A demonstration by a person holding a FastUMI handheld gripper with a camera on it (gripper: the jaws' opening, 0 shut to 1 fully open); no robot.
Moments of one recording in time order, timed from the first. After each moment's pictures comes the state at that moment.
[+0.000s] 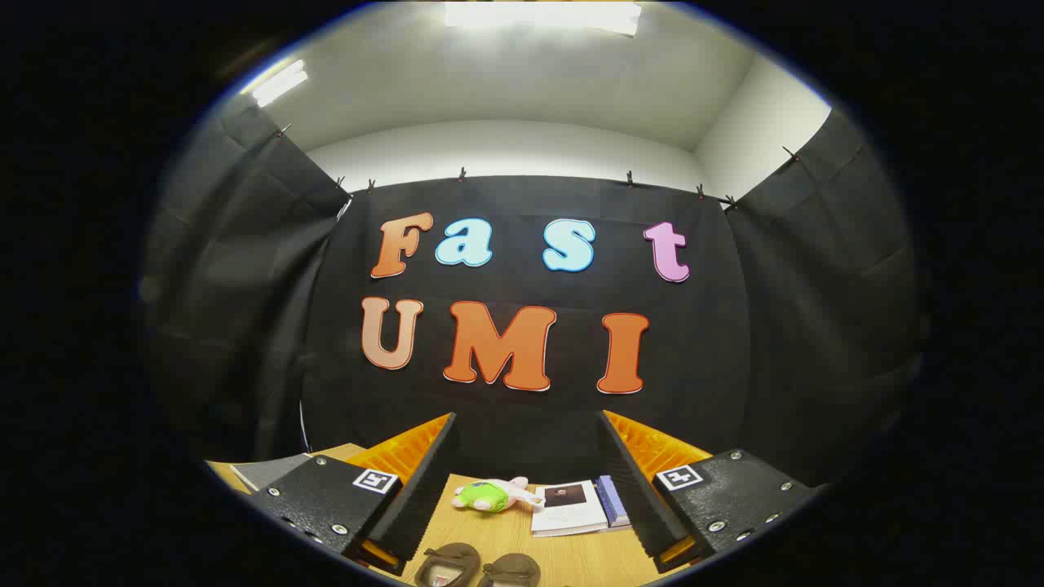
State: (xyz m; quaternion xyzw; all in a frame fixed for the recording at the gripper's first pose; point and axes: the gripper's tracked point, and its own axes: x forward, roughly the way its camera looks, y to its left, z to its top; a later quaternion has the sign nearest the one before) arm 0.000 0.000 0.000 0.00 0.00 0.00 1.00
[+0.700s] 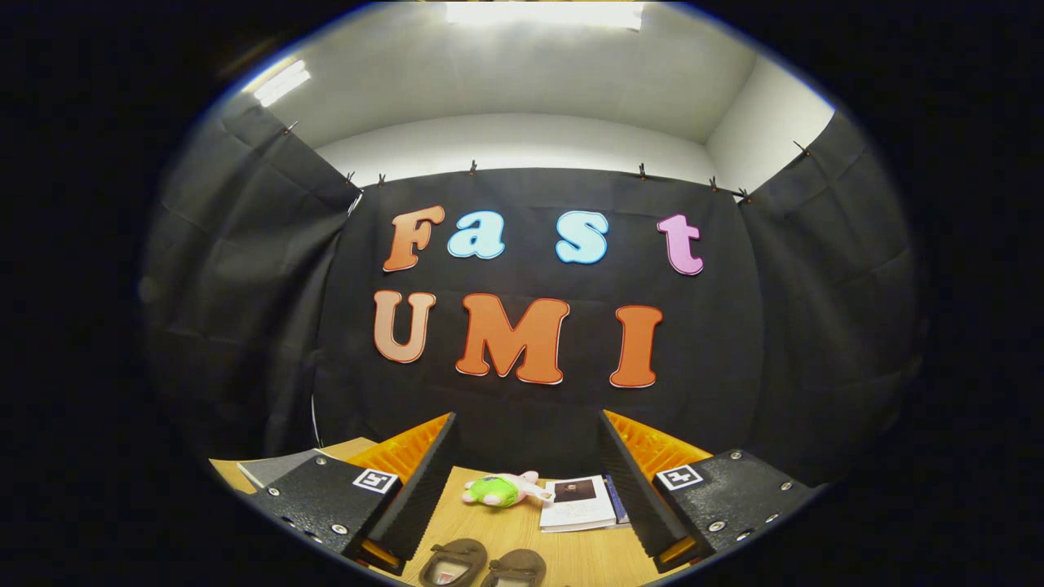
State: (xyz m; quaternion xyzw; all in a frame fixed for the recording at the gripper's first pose) arm 0.002 0.005 0.002 0.00 0.01 0.02 1.00
